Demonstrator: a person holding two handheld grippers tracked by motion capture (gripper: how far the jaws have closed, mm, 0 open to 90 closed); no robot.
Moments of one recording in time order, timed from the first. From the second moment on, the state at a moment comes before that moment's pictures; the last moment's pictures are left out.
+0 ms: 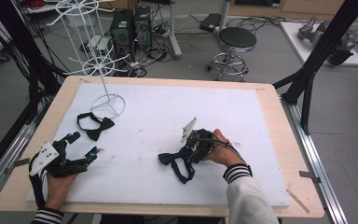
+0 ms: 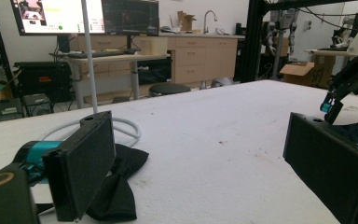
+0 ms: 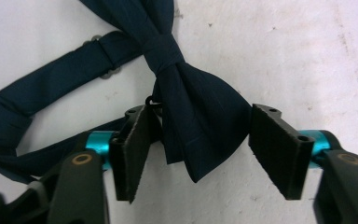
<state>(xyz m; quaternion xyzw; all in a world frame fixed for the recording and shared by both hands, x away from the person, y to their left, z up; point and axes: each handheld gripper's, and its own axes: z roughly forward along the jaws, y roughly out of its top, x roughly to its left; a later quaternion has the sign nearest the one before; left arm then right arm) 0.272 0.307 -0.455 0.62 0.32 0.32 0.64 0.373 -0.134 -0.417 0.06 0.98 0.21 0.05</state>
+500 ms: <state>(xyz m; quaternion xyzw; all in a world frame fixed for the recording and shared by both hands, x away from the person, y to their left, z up) 0.272 0.307 -0.455 0.62 0.32 0.32 0.64 0.370 -0.136 -0.414 0.05 0.98 0.21 0.02</state>
